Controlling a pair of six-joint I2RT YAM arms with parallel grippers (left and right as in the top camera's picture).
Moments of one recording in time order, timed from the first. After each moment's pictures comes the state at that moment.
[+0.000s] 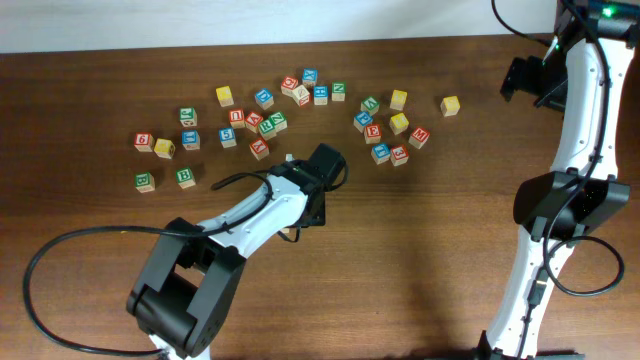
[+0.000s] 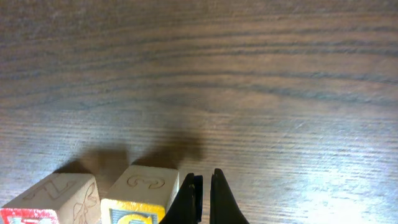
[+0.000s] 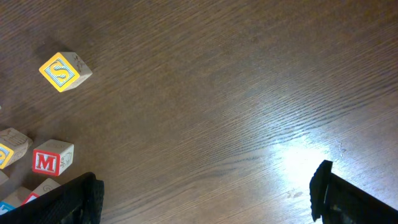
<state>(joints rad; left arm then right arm) -0.61 1.92 1.24 -0.78 -0.22 -0.59 -0.25 2.45 2.74 -1.69 0.09 0.24</state>
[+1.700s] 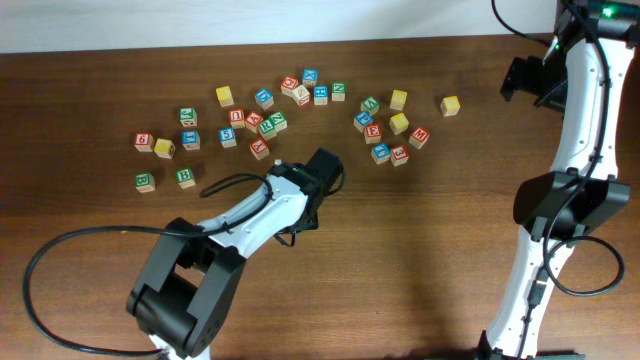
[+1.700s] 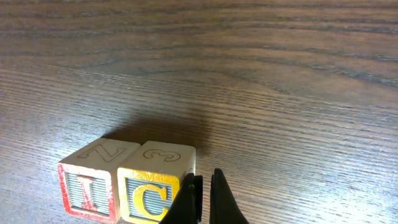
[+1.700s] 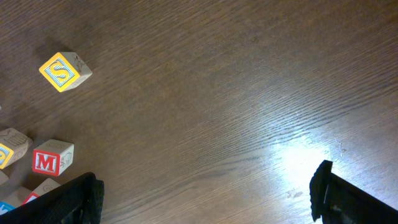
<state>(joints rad) -0.61 1.92 1.24 -0.88 -0.30 -0.70 -0.25 2.45 2.74 -1.69 0.09 0.24</state>
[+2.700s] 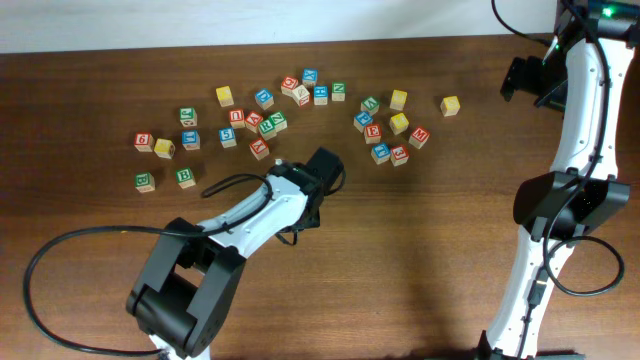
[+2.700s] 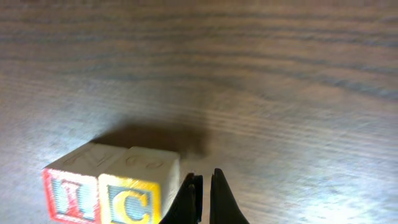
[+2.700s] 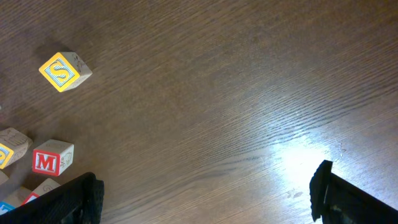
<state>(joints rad) -0.61 1.92 1.24 -0.84 -0.28 -0.70 -0.25 2.45 2.74 -1.69 0.09 0.24</state>
